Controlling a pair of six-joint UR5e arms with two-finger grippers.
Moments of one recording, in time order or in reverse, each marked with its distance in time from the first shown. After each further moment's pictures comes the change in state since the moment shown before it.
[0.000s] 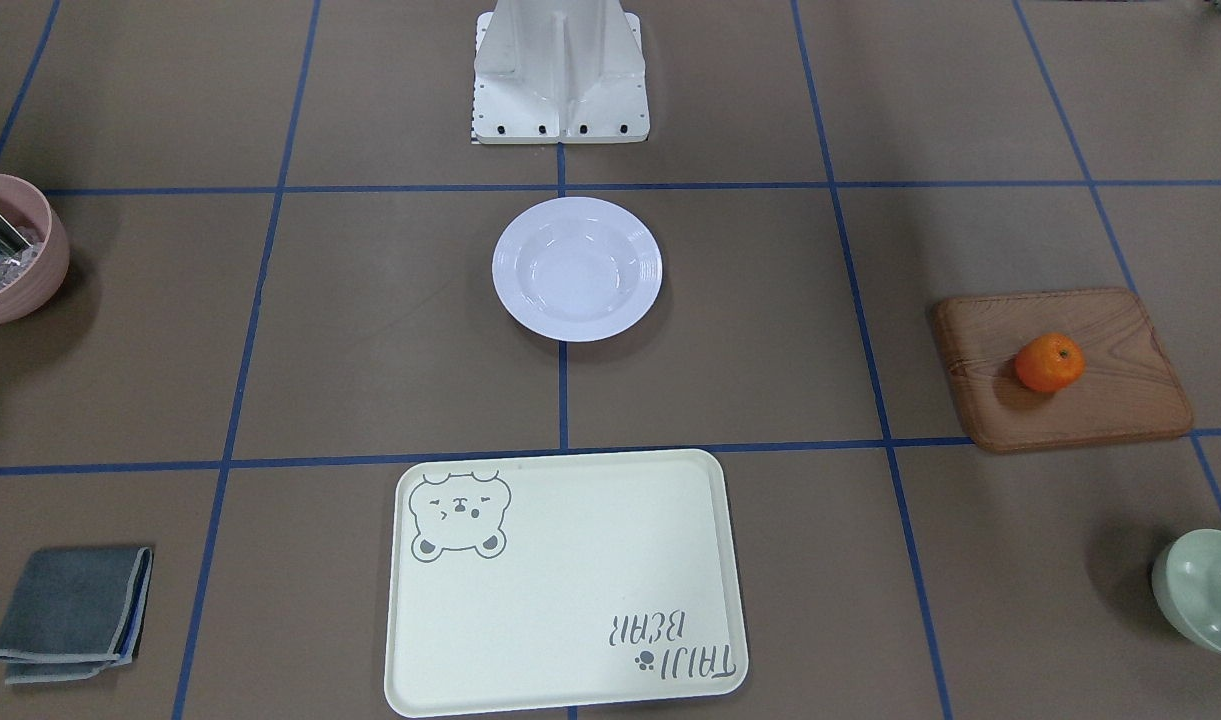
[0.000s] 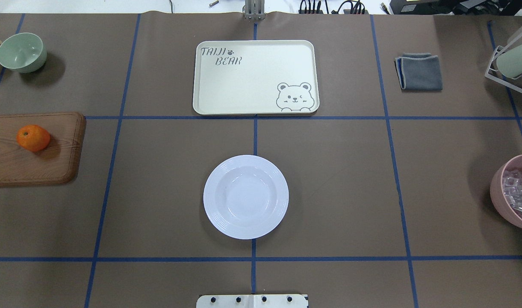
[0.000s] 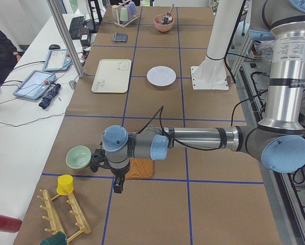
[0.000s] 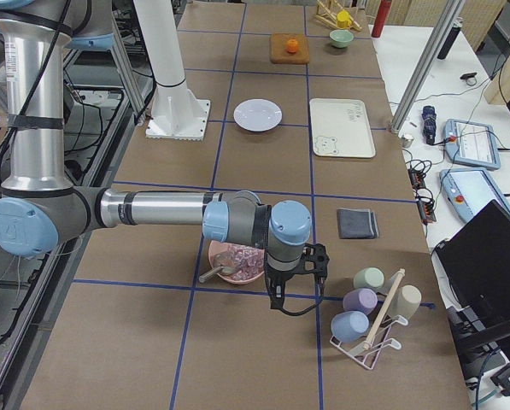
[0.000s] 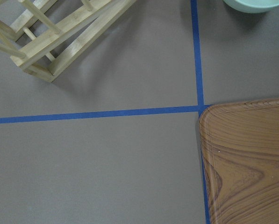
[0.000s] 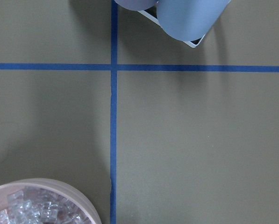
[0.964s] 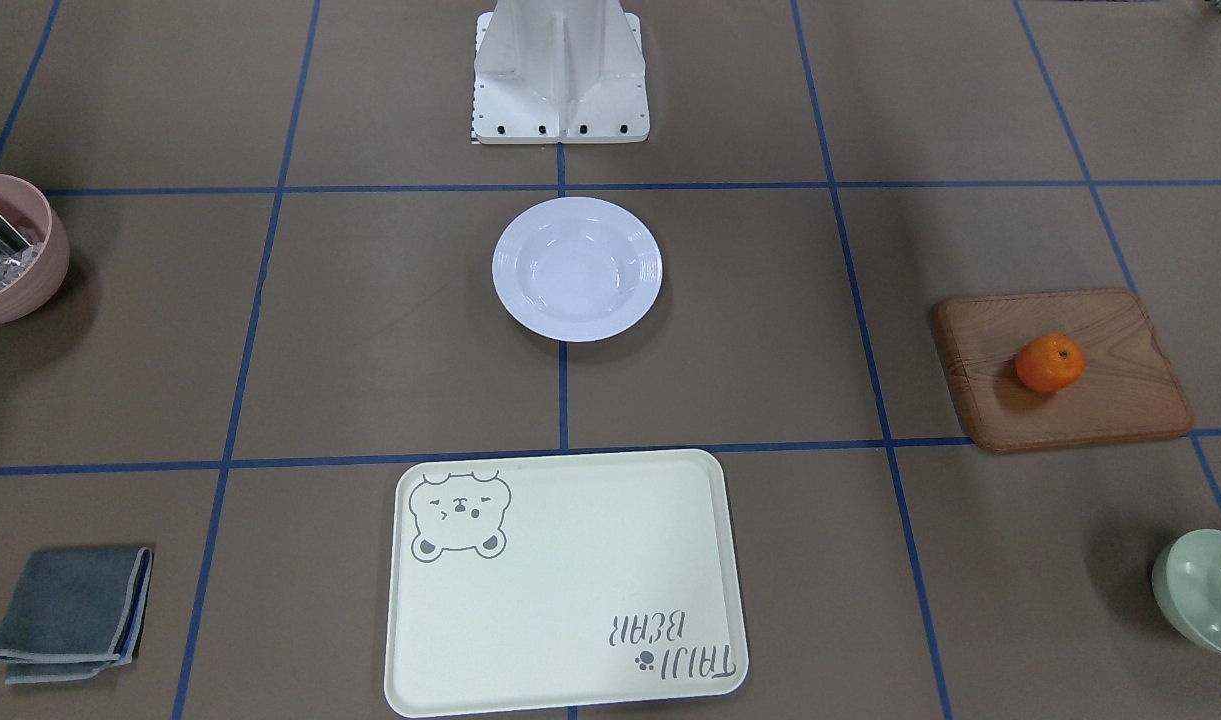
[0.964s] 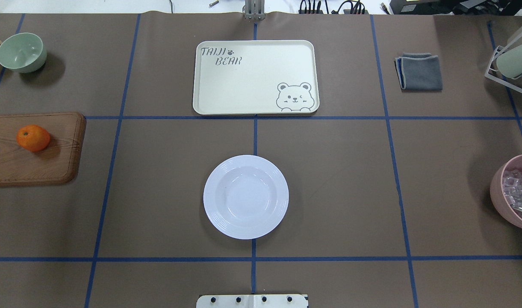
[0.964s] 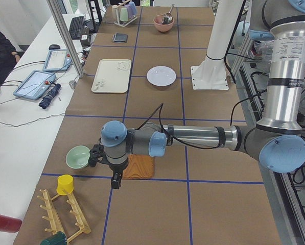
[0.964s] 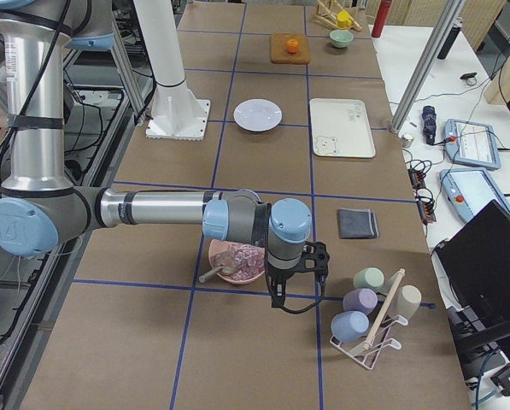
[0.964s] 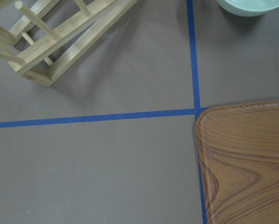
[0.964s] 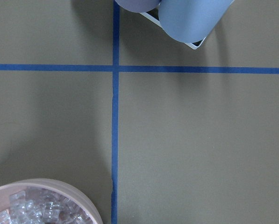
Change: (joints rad) left arm 0.016 -0.012 -0.017 -0.013 -0.002 -0.008; right arm 0.000 0.000 0.008 0.000 0.001 -0.001
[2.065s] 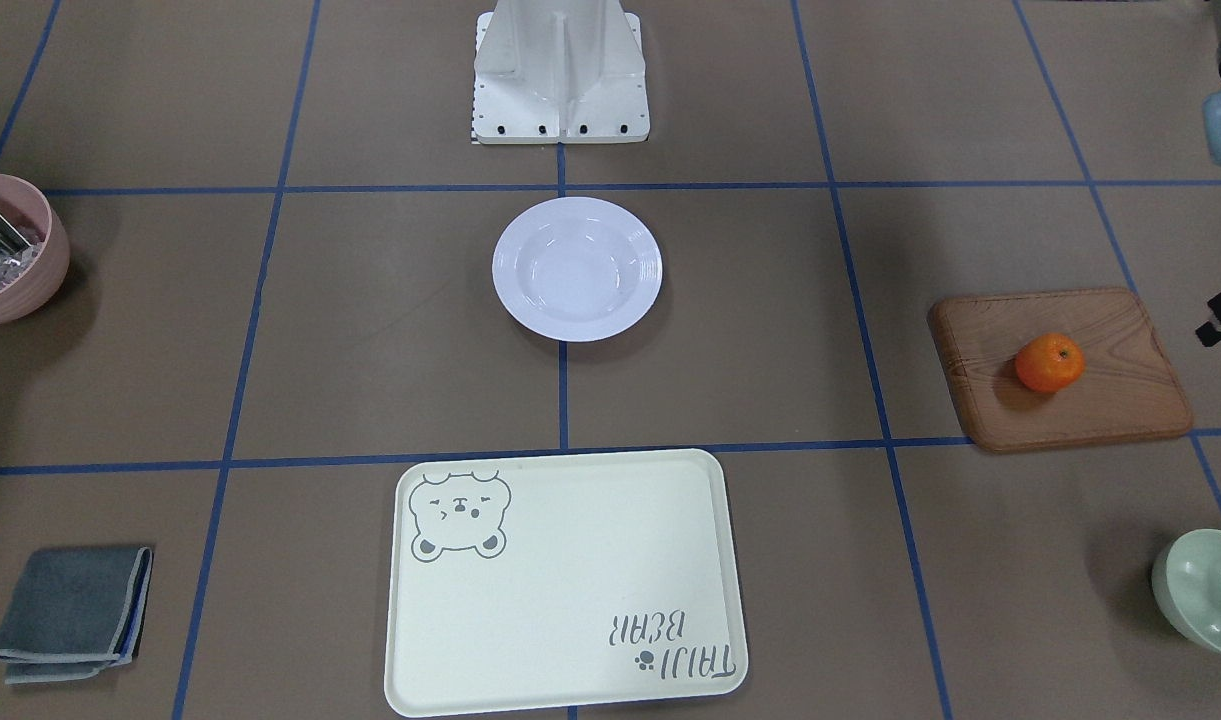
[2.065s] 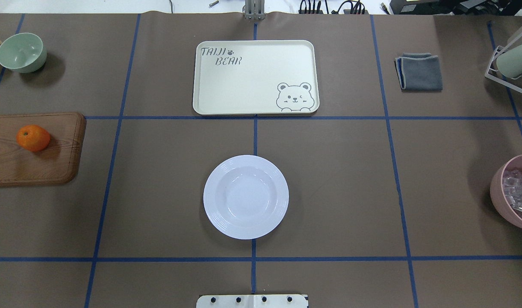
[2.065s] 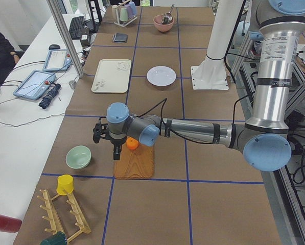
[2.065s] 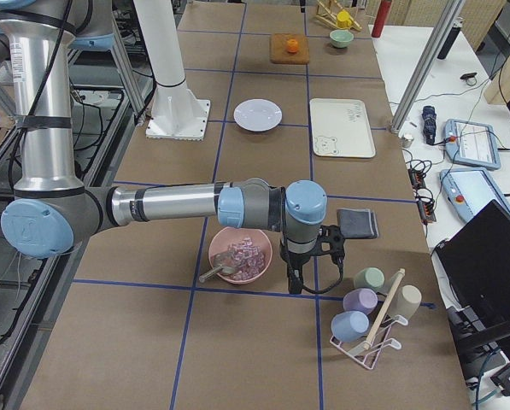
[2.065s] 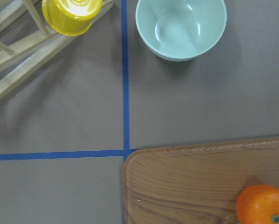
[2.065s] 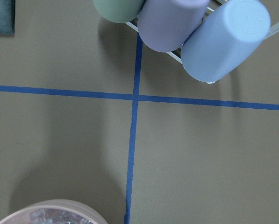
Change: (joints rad) left arm 0.266 -0.015 -0.038 -0.316 -0.030 -0.607; right arm -0.015 0.062 0.008 -0.001 0.001 0.010
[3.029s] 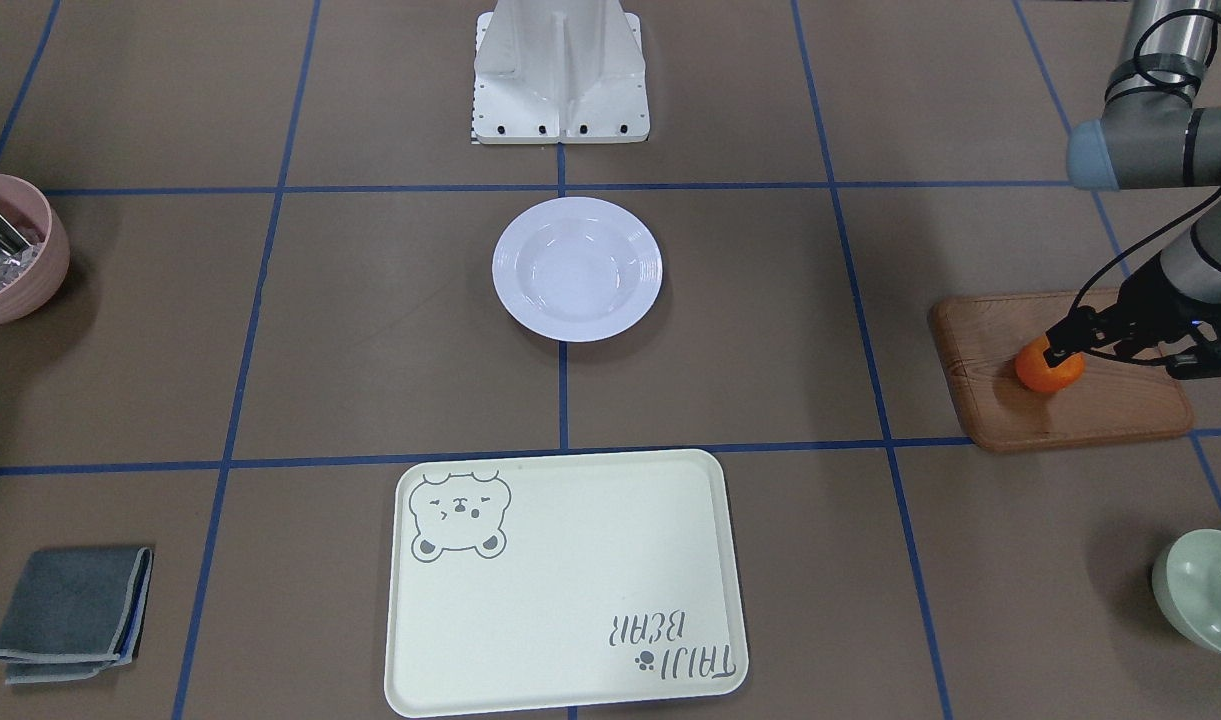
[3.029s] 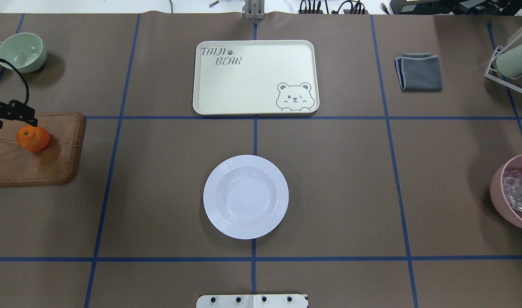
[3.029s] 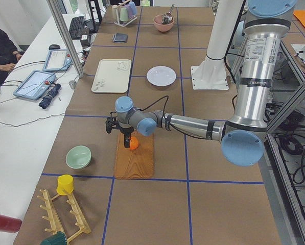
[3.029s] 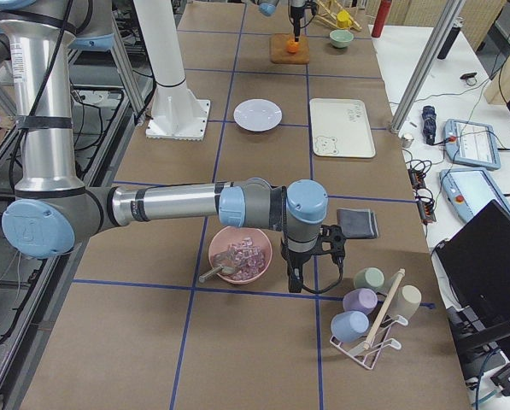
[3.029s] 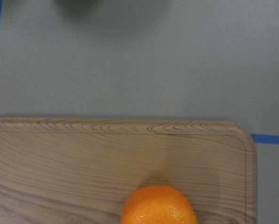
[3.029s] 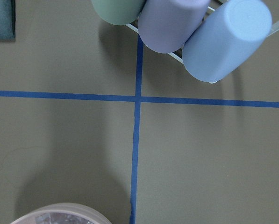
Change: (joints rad) left arm 0.236 -0.040 0.040 -0.035 0.116 -0.160; right arm -0.004 0.004 -0.003 -0.001 0.008 0.025
